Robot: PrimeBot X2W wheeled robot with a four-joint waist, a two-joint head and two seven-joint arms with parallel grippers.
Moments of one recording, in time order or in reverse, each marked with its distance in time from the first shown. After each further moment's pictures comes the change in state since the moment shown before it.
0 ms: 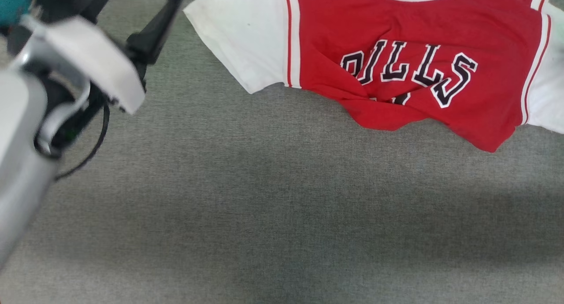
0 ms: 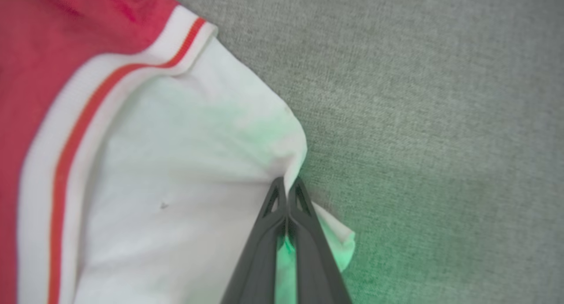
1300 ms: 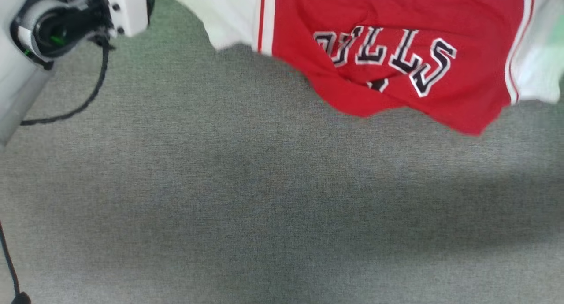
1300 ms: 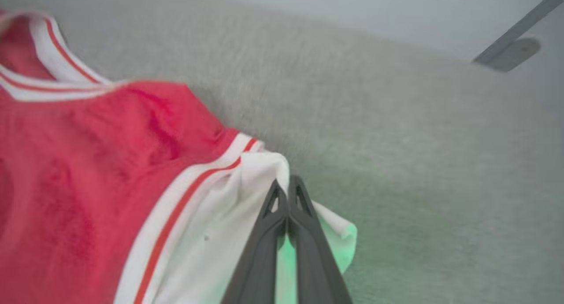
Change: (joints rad) left arm -0.493 0.006 -0.501 0.339 -0.577 -0.001 0.292; right arm -0.120 0.027 0.072 -0.103 0.022 0.000 -0.135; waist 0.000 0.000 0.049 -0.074
